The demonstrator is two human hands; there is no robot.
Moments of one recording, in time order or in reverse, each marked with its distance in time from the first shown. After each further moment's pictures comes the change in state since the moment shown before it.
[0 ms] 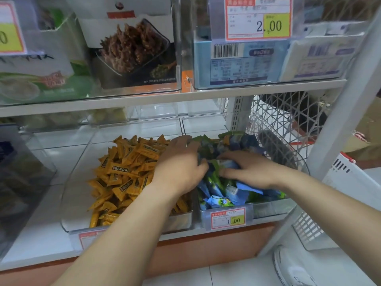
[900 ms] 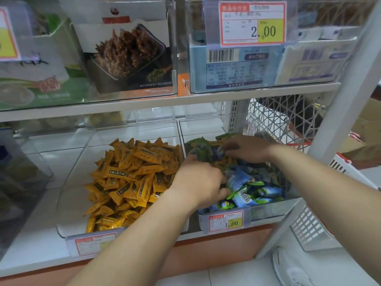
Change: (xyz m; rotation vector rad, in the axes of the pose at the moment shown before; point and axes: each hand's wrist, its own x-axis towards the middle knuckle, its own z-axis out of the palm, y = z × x) left_hand -0.005 0.038 0.009 0.318 -0.242 0.355; right_hand 0.046 0.020 -0.038 -0.103 -0.082 0.080
